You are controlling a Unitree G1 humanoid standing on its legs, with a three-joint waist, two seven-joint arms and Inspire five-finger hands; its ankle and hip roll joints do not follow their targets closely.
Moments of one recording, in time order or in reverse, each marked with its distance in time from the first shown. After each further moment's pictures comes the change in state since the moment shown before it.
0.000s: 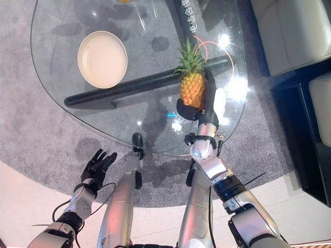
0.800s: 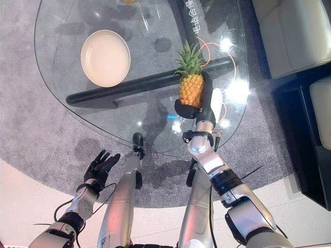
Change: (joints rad) left arm 0.000 -0.001 -0.037 -0.004 0.000 0.005 0.004; right arm -0.074 0.021 0.030 0.093 0.078 0.034 0.013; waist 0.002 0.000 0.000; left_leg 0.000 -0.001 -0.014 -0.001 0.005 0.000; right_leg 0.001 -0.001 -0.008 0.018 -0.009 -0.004
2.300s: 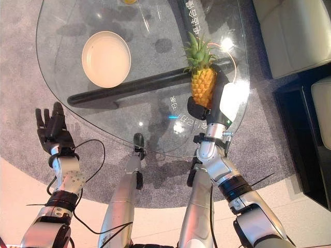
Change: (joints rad) left arm -0.125 0.039 0.202 -0.463 -0.172 -0.365 0.280; right arm 0.090 -0.070 -0.045 -0.097 -0.378 -0.028 -0.111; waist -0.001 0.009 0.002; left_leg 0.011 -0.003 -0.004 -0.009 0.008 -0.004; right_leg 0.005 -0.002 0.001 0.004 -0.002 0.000
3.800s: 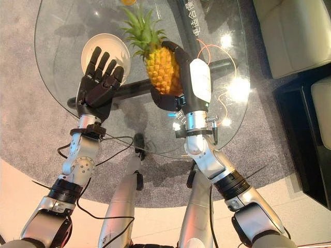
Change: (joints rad) left arm -0.089 0.034 -0.233 -0.303 0.162 0.344 -0.179; right arm -0.056 0.007 0.063 -0.228 -0.059 -0.057 0.262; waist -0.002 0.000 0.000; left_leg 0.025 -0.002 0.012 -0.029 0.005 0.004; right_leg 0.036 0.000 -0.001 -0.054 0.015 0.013
